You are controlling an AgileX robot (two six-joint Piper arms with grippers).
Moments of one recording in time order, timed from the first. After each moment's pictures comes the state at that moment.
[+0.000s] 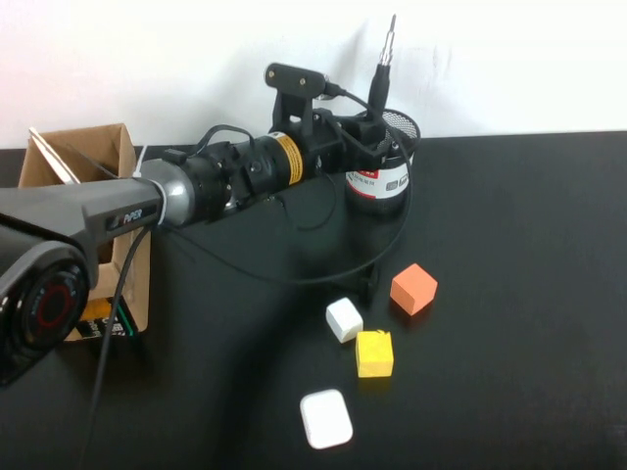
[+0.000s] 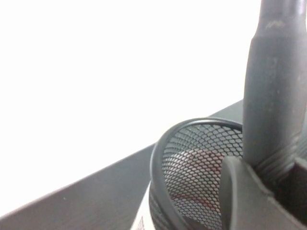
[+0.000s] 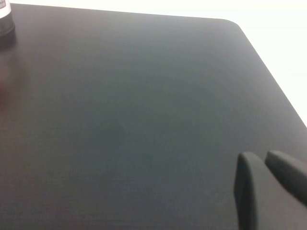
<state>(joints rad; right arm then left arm) -0.03 -0.02 0.03 -0.16 0.32 0.07 -0.48 2.27 -1.62 0.93 -0.52 -0.96</state>
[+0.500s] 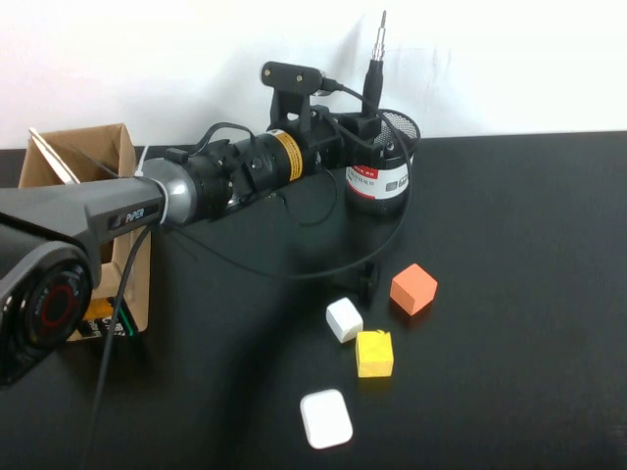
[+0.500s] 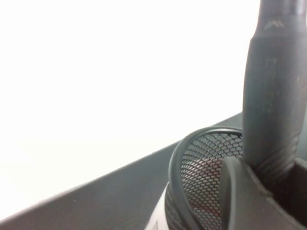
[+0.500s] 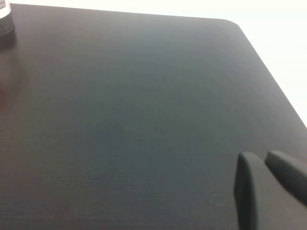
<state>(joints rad) -0.03 -0.02 0.03 -0.16 0.32 0.07 -0.48 2.28 -1.63 0.89 -0.49 -0.96</state>
